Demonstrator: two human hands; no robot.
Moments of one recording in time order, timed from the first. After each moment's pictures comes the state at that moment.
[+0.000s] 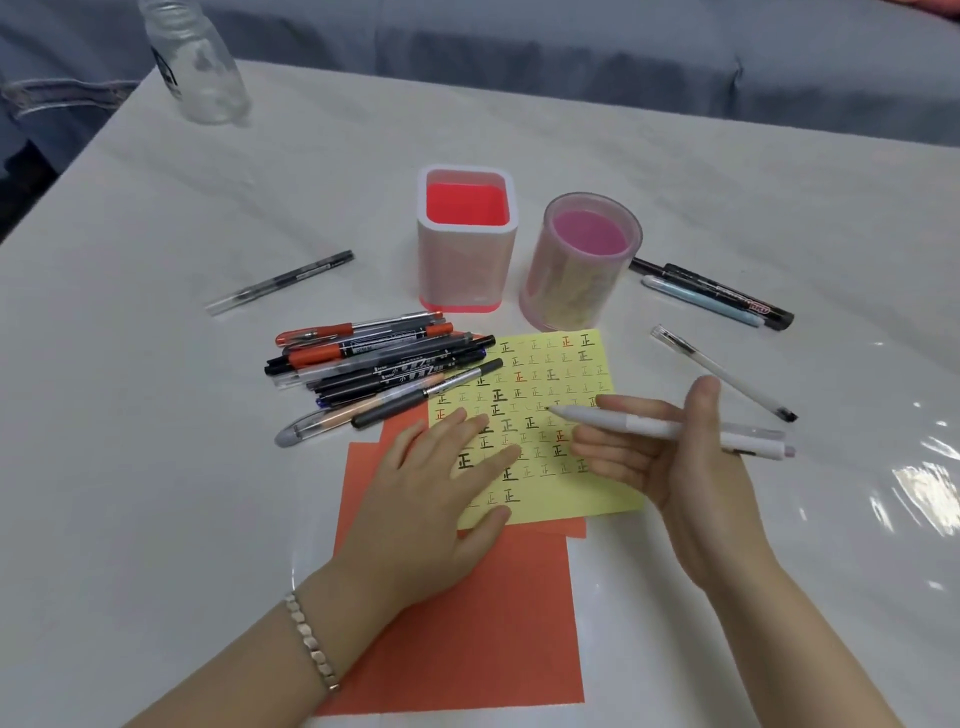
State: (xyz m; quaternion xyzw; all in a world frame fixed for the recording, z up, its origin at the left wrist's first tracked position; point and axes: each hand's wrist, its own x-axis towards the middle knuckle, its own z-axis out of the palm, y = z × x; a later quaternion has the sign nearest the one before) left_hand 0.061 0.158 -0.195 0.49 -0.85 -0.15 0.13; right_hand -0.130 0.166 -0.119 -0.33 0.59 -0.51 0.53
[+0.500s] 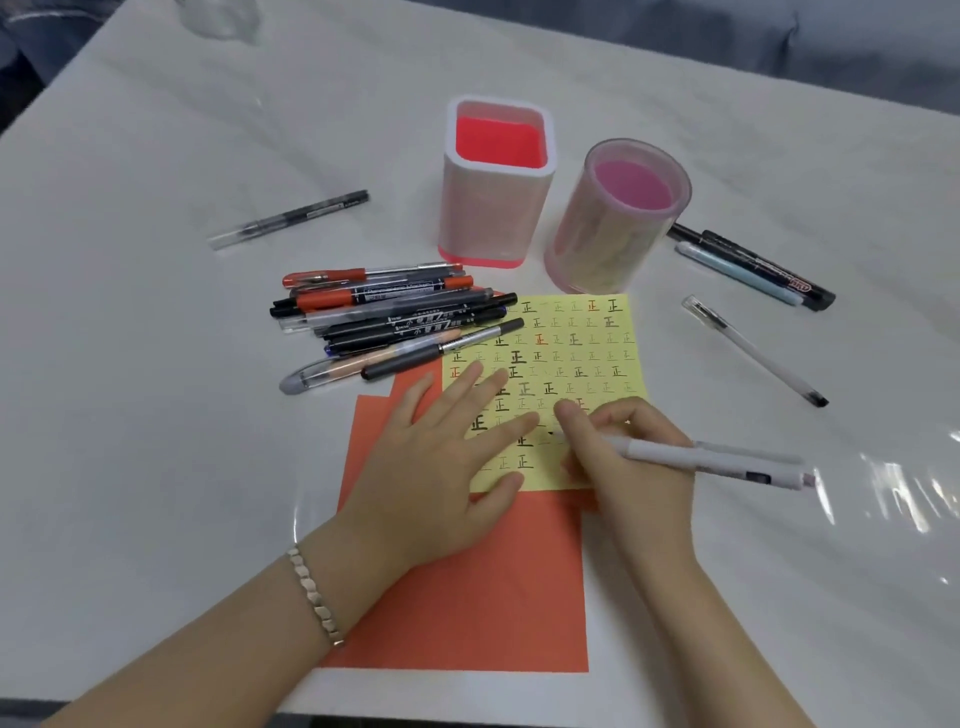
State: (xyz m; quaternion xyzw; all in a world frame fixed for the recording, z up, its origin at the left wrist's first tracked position) left_hand 0.061 0.158 -0.198 0.48 -0.85 -0.14 0.13; right_hand -0.095 0.174 -0.157 -0.38 0.65 -0.51 0.41
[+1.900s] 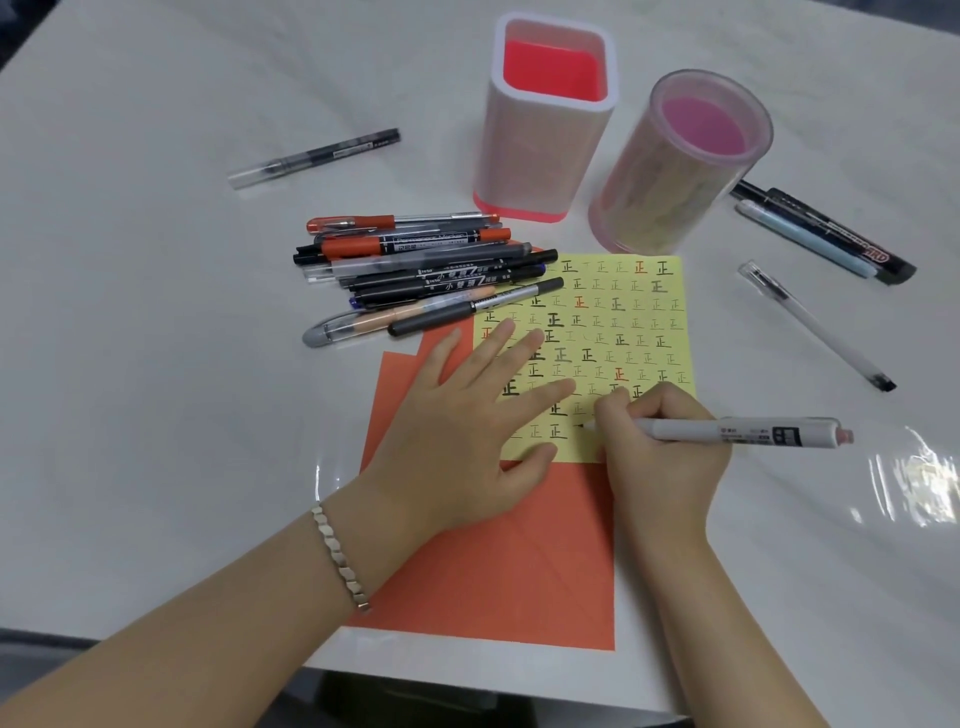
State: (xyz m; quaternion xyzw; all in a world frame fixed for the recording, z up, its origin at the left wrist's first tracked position) left_hand 0.060 0.159 -0.198 0.49 -0.85 -0.14 0.16; right_hand -0.089 0.170 -0.187 -0.43 0.72 -0.48 0.25
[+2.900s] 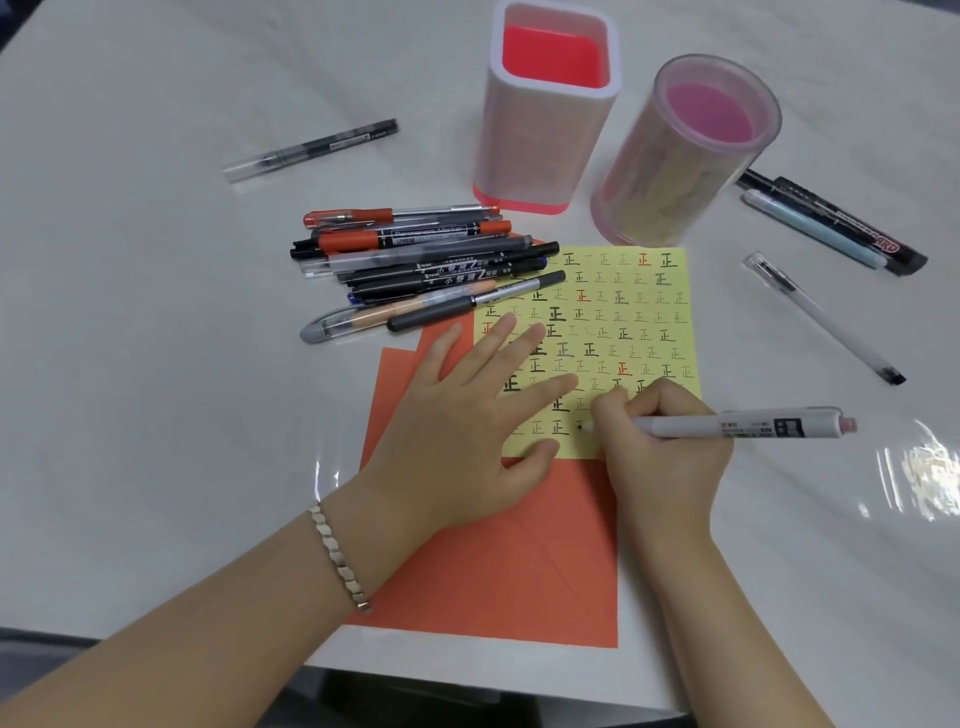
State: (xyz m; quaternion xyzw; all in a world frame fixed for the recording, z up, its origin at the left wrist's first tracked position) left_hand 0.059 0.159 -0.199 0.49 -0.85 -0.14 0.16; right_hand -0.089 0.171 -0.187 -0.44 0.72 -0.47 0.26
